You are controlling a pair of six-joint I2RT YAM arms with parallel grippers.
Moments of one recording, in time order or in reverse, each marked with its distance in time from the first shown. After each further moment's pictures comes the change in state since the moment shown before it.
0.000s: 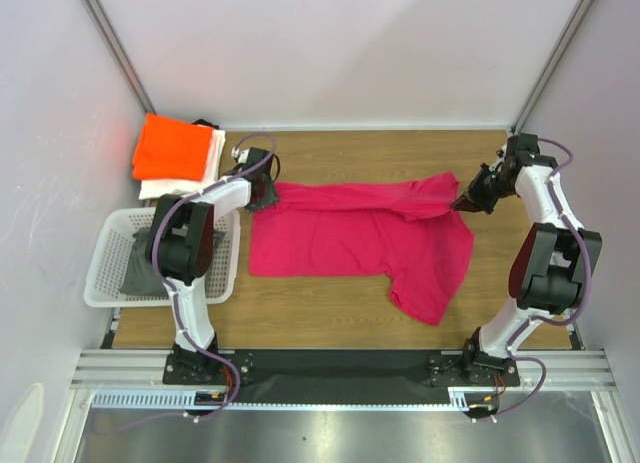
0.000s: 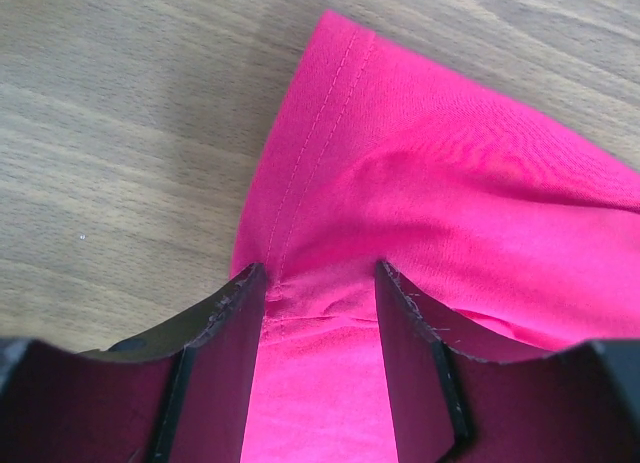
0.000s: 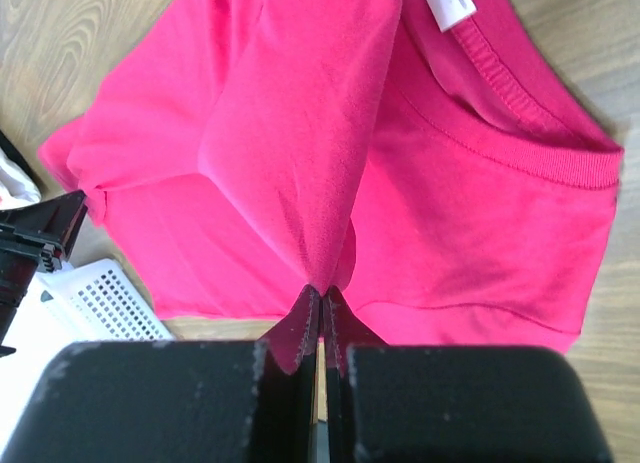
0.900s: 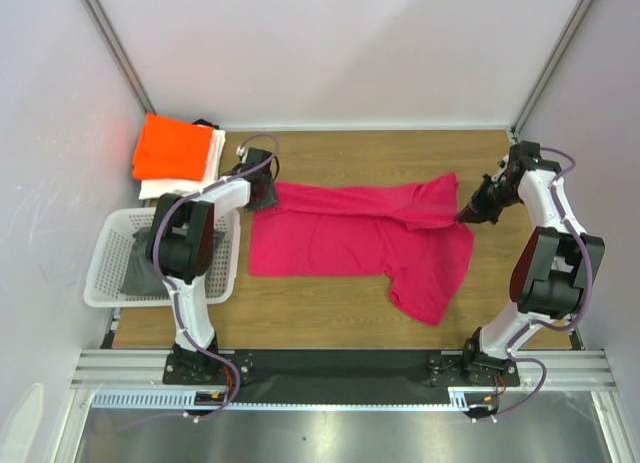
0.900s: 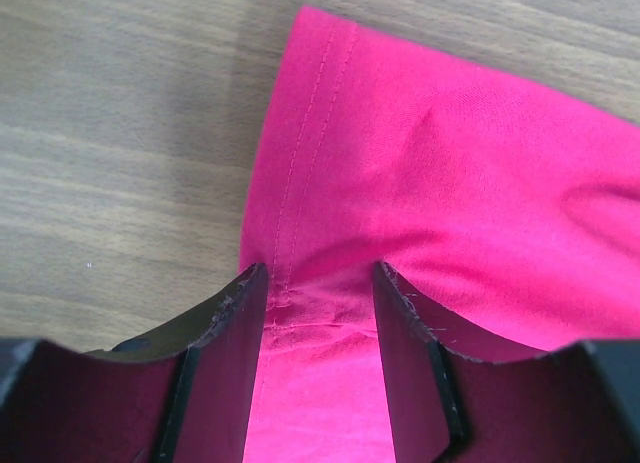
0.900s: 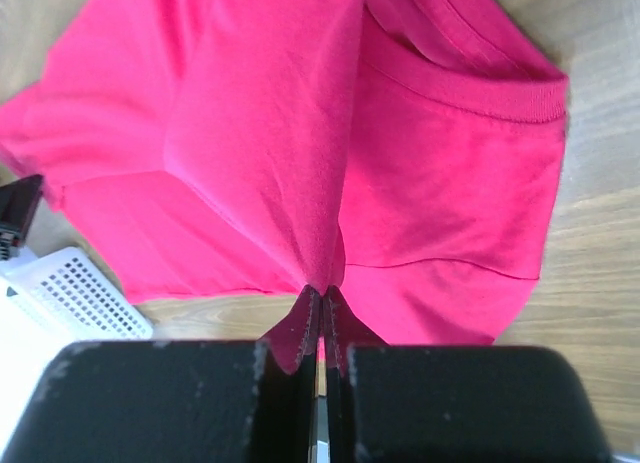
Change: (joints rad) left arm 0.007 0.011 -0.001 0.015 0.034 0.122; right arm -0.023 -0.028 -0.023 -0.102 0.037 -0.047
